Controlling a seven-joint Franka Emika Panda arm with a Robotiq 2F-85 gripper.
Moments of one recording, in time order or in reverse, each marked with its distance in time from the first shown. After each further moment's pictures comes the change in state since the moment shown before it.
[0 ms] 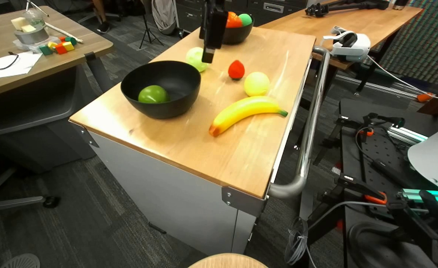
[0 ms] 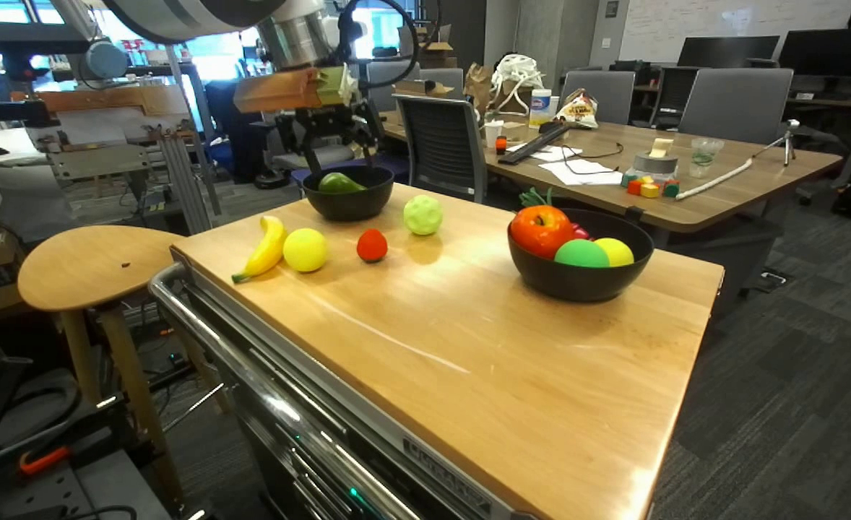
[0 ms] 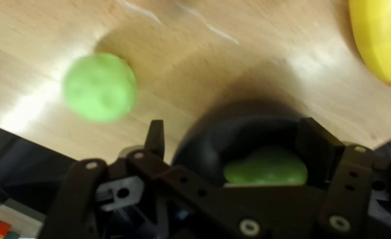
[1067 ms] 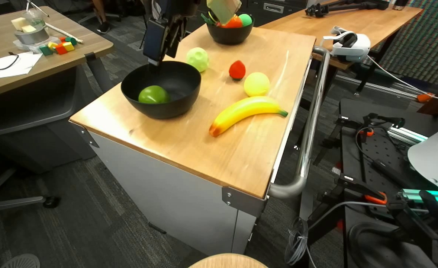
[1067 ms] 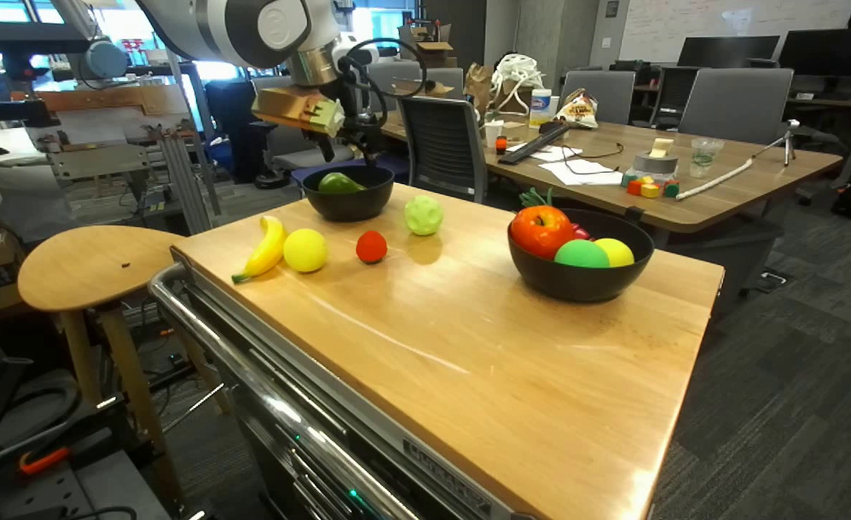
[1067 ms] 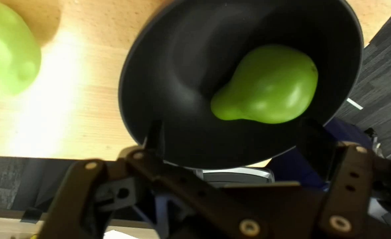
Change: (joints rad) arm 0.040 0.200 0.022 0.156 0.145 0.157 0.275
